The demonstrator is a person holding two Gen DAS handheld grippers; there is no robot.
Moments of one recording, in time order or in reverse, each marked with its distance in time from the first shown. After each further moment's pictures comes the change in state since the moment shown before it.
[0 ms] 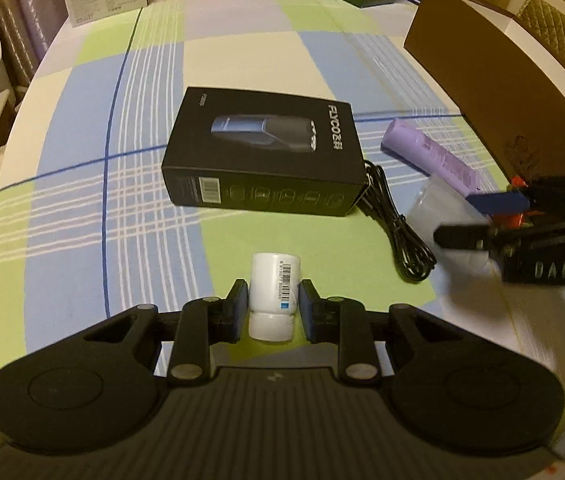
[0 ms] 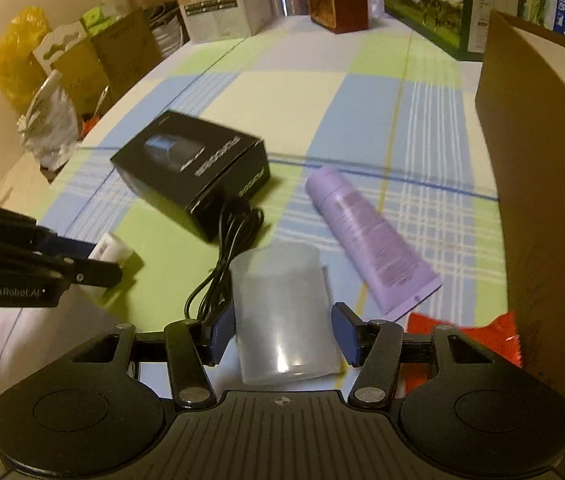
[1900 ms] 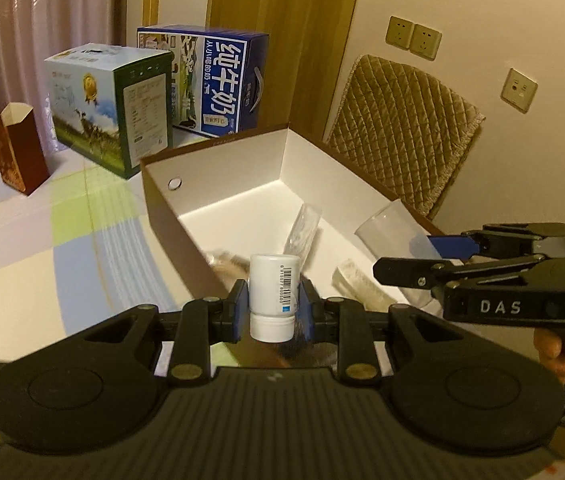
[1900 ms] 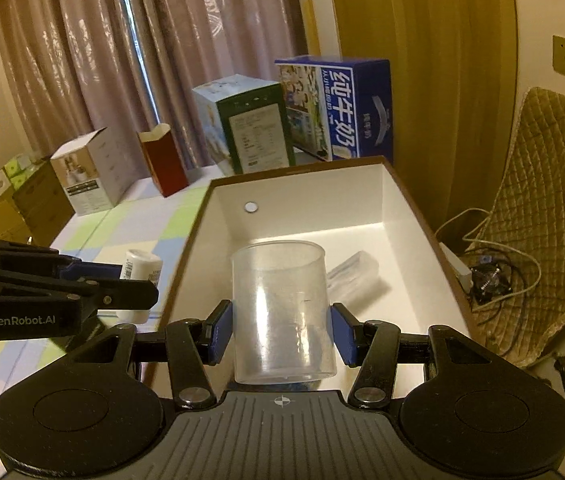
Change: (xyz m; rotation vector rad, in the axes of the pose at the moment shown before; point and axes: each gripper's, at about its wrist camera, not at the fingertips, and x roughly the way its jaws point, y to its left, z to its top) left arm -0.061 -0.247 0.116 0.252 -0.303 -0.253; right arm -0.209 -0.178 -0.002 0.222 -0.346 -0.190
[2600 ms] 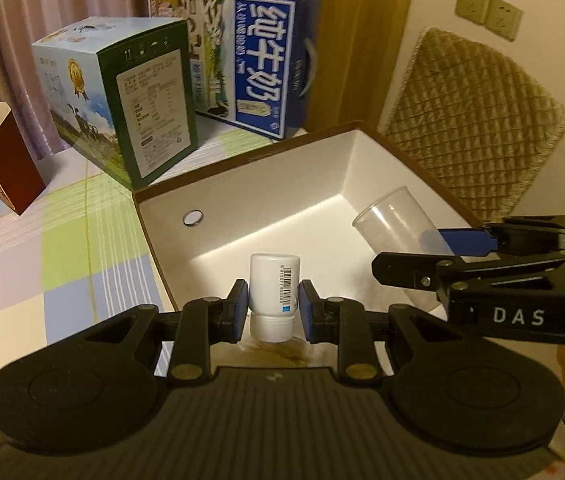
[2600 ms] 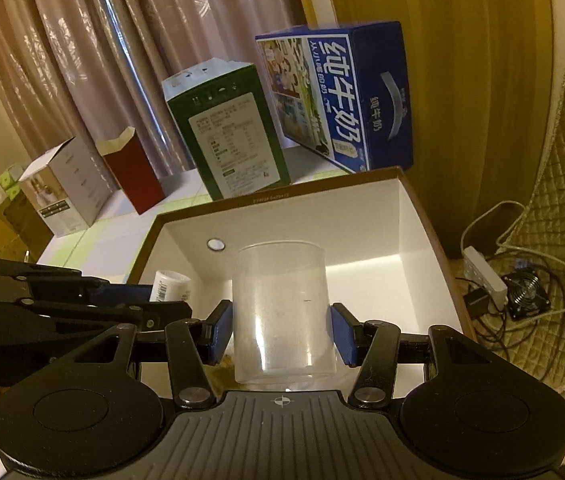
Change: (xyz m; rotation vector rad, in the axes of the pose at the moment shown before) left arm 0.132 0.035 0.074 -0.029 0.112 0.134; right arm 0.124 -0.058 0.070 0.050 0.075 0.077
